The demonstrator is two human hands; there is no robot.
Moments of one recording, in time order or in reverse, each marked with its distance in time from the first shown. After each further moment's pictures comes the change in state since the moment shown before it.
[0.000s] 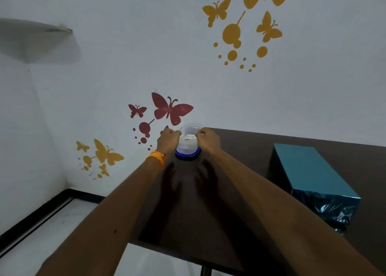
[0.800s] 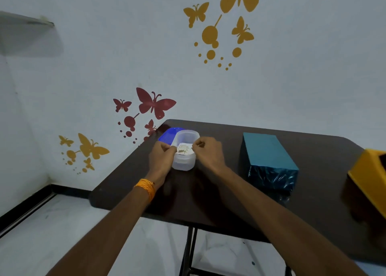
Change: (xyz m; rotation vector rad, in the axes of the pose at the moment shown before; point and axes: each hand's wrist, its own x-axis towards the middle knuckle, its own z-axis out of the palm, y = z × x) left_hand -0.141 -0.001 0.018 -0.231 0.058 0.016; right_hand -0.117 0.042 -0.069 -0.026 0.091 -0.155
